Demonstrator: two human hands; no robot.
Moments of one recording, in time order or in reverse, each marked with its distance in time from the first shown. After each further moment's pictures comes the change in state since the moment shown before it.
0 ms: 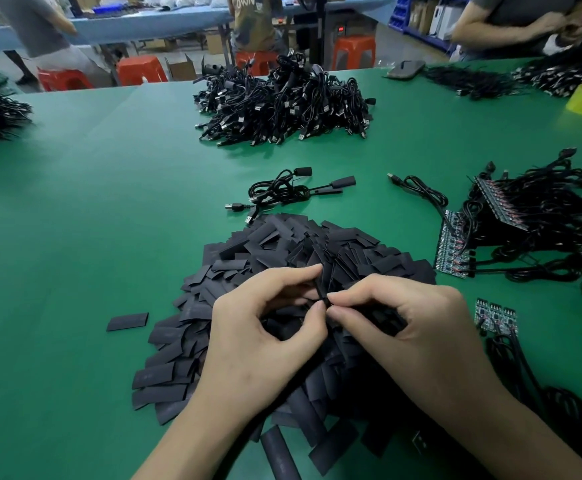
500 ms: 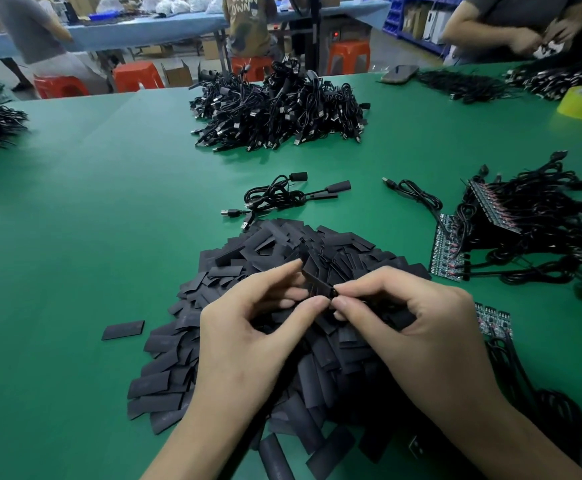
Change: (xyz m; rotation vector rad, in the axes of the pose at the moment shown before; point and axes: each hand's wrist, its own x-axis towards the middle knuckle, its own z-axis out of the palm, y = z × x) left_hand 0.002 0.001 0.002 -0.057 0.097 -0.072; right_hand 0.001 -0.002 -0.003 0.078 0.088 0.087
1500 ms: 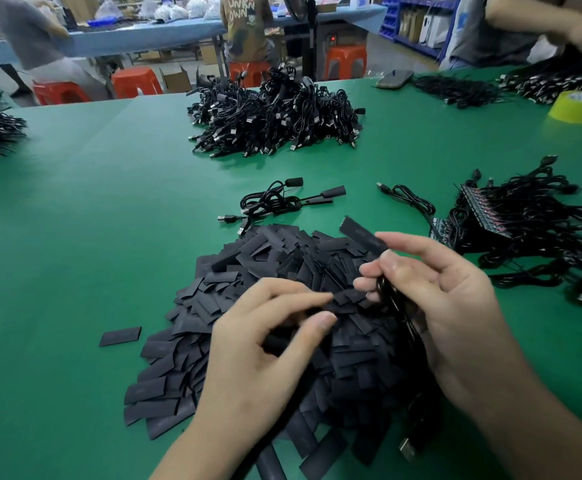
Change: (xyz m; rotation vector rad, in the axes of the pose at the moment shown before) left_hand -0.006 0.012 0.002 0.270 -0.101 0.224; right_hand 0.020 -0.001 -0.013 0.875 0.112 0.556
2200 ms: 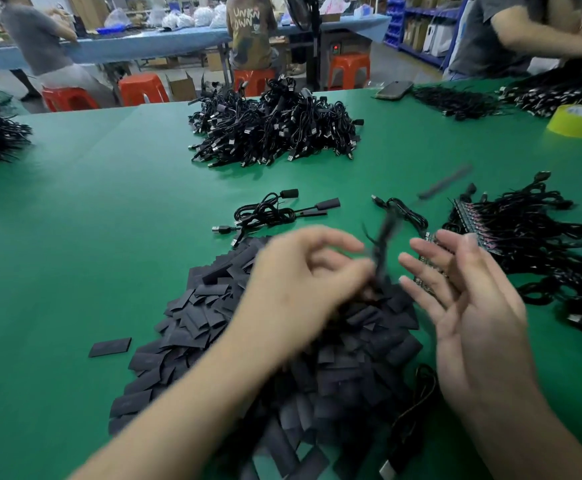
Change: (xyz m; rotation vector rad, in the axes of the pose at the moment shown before) left_hand 0.078 0.046 0.026 -0.246 -0.252 -0.371; right_hand 0.017 -0.012 -0.022 0.132 0.321 -0.058
